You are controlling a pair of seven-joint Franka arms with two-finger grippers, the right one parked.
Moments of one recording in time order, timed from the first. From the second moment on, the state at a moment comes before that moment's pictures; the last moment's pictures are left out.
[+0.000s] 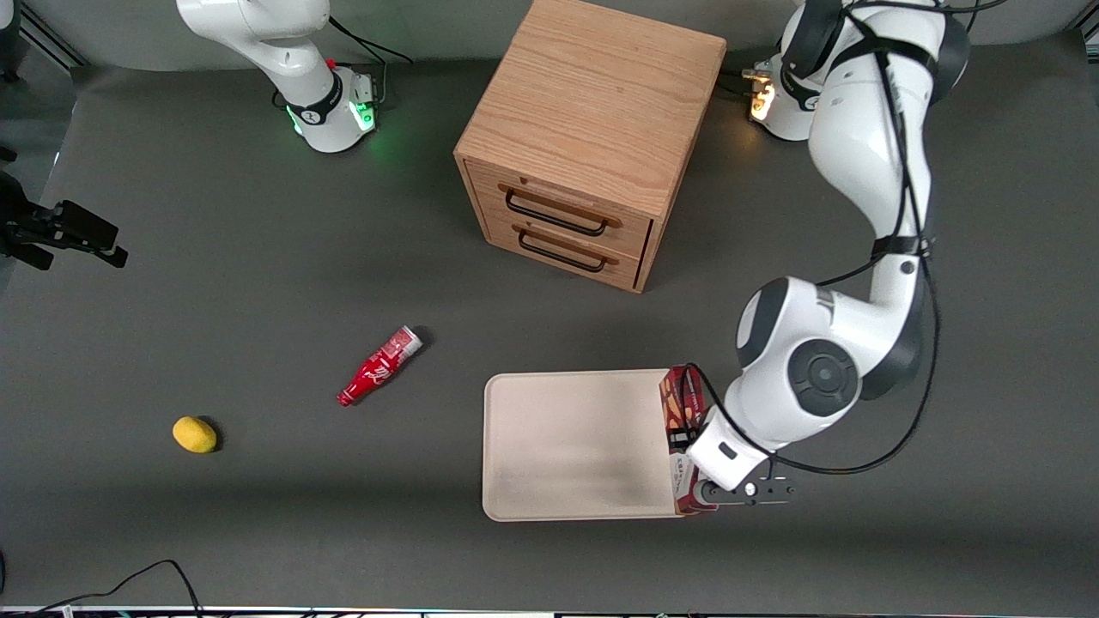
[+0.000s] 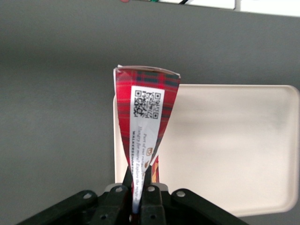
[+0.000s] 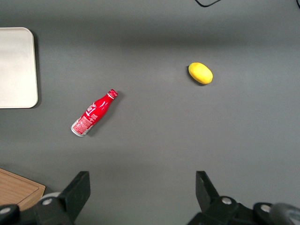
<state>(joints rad) -0.36 0.92 -0.03 -0.92 -0.08 1.98 -0.37</state>
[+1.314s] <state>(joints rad) -0.40 1.06 -0.02 -0.90 -0.01 2.14 -0.36</state>
